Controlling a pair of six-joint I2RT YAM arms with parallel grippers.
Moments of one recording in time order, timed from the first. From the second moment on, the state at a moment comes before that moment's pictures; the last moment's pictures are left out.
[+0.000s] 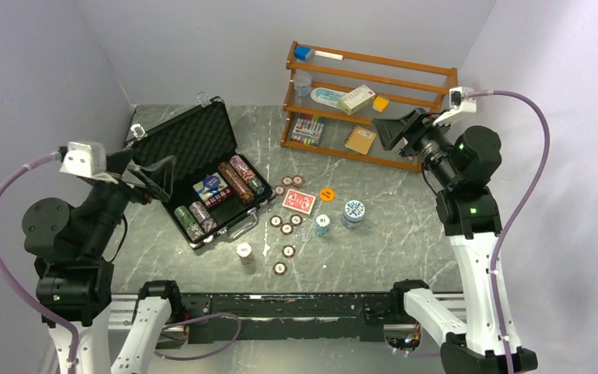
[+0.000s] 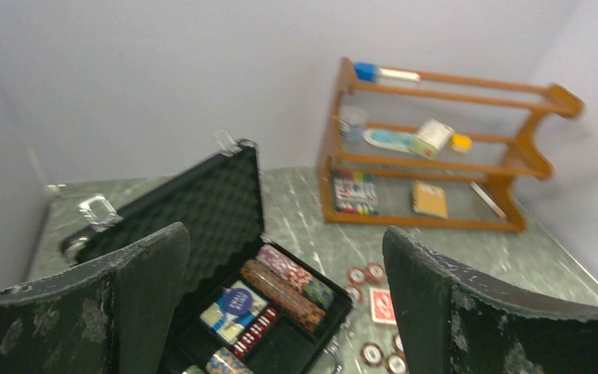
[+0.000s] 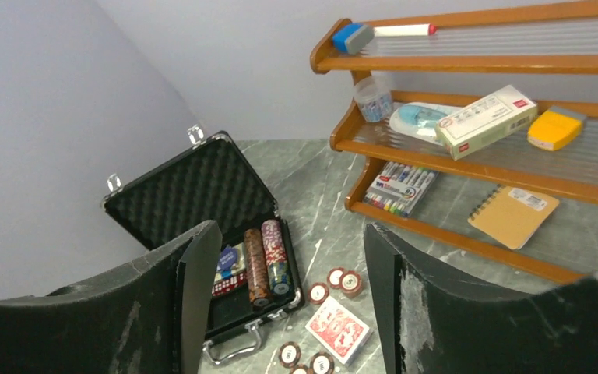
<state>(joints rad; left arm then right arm) 0.03 0.56 1.25 -0.54 0.24 -0.20 0.10 0.90 1.27 -0.33 -0.32 0.43</state>
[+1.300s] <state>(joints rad) 0.03 0.59 0.96 -0.31 0.41 -0.32 1.22 1.72 1.05 -0.15 0.04 0.37</state>
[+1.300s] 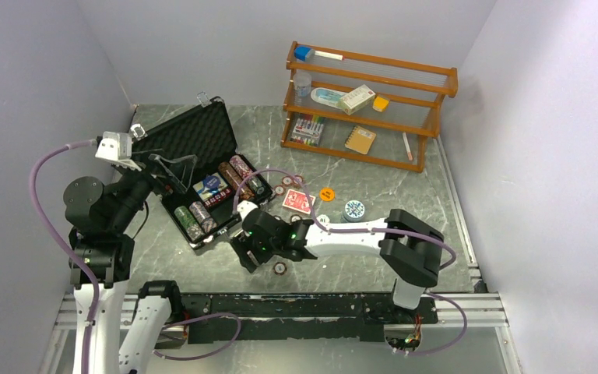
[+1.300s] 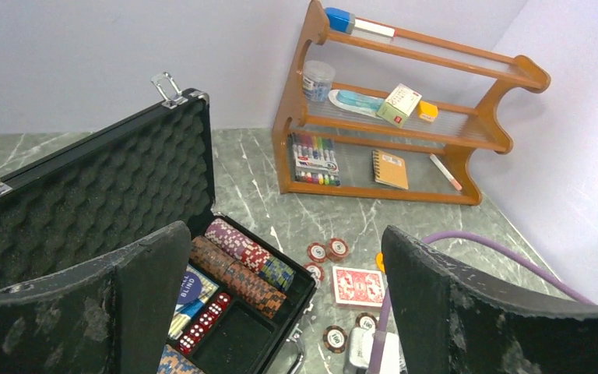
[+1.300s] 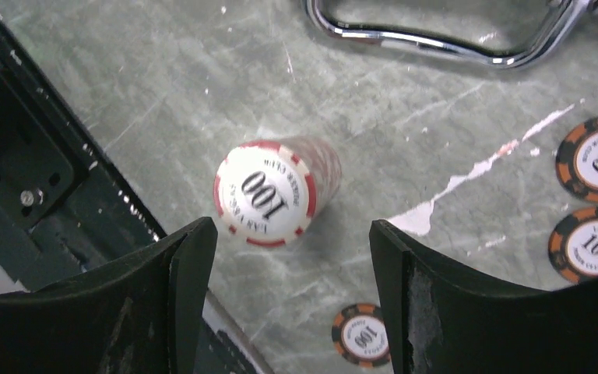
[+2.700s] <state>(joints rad) -0.20 0.92 0.83 -0.31 0.88 -0.32 0.68 1.40 0.92 0.19 -0.78 0.58</state>
